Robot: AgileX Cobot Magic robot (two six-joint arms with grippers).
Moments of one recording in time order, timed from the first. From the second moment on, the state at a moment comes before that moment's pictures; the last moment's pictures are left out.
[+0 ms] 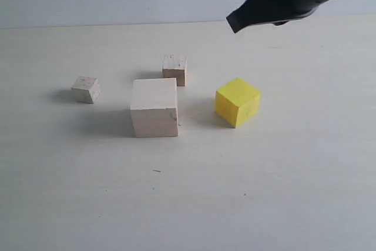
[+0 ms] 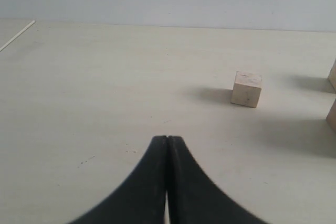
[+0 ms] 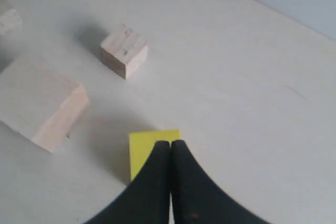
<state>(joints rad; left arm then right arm) 0.04 0.01 0.00 -0.03 0.37 0.03 0.52 1.47 -1.15 -0.11 0.63 -0.02</state>
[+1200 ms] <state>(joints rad) 0.04 0.01 0.00 -0.03 0.37 0.03 0.51 1.87 -1.17 -0.08 0.51 -0.13</state>
